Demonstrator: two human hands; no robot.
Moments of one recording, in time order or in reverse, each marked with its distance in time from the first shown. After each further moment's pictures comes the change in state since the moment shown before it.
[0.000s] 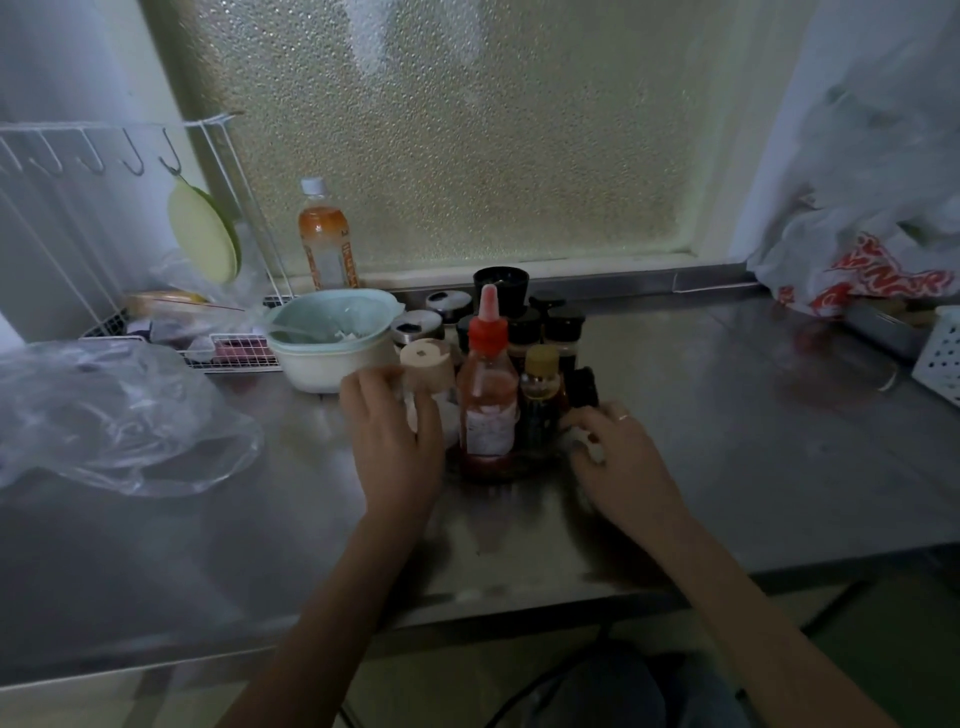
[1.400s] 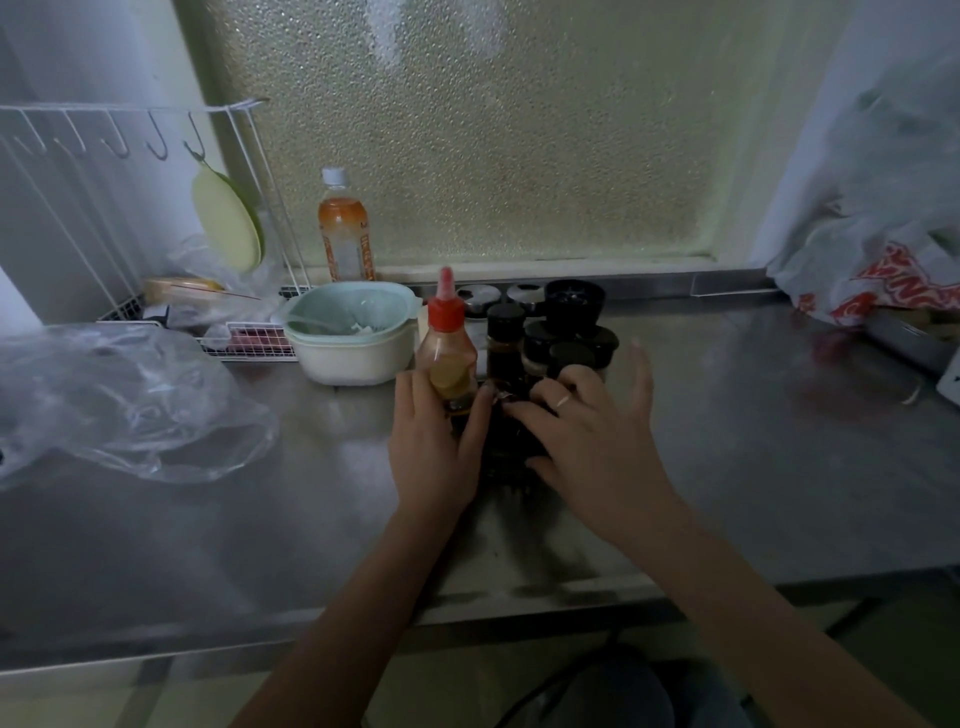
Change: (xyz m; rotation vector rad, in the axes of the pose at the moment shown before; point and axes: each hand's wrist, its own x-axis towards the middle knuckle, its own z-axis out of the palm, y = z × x) left_hand -0.006 0.008 0.006 0.014 -0.147 -0.063; right_hand 0.006 -0.066 -0.007 -0.708 0.012 -0.420
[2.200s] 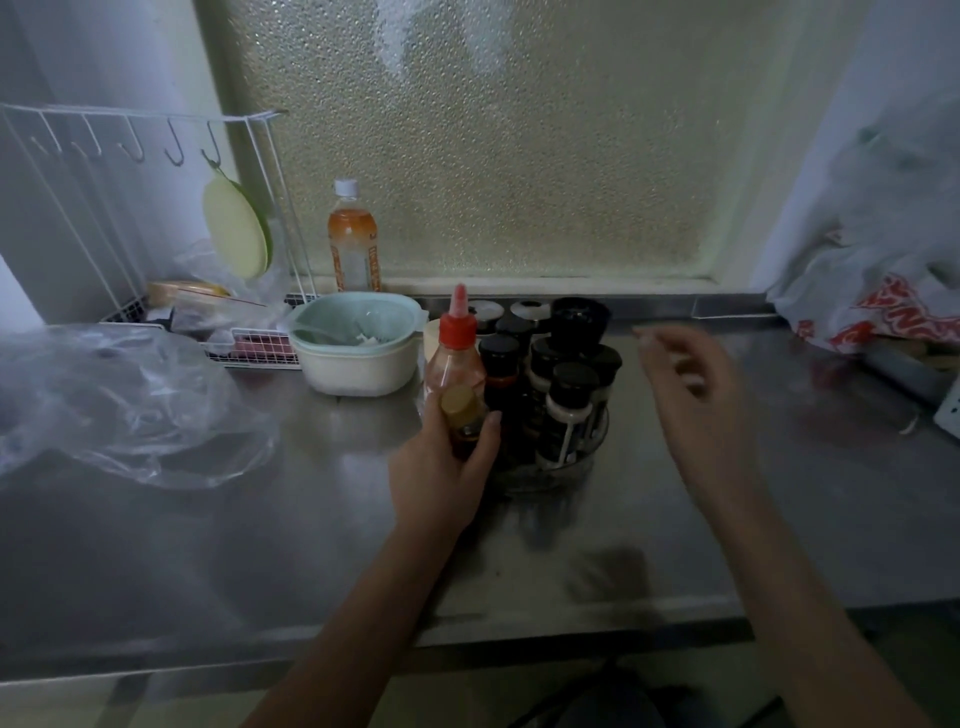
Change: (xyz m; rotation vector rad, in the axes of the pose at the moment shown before) left_hand -0.003 -0.003 -0.005 0.069 0.001 -0.008; right_hand 0.014 0.054 -0.016 0.980 0.481 0.575
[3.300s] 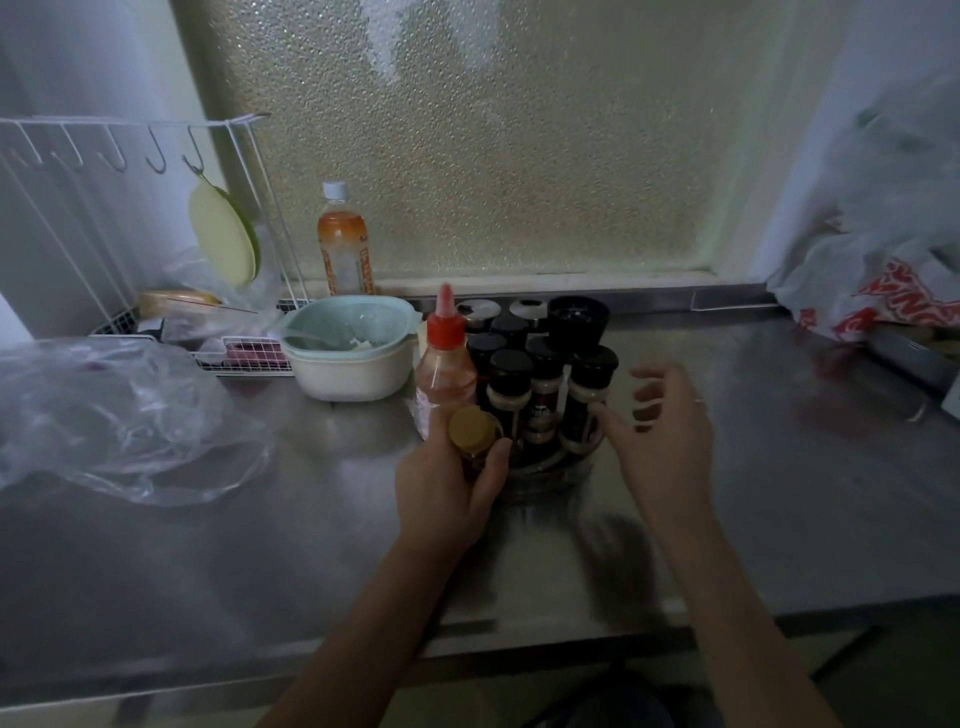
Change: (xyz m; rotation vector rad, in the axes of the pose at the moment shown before) left_hand -0.006 0.006 -0.004 -0.126 -0.041 0.202; right_hand -0.024 0.029 0.025 -0.194 0.002 0.159
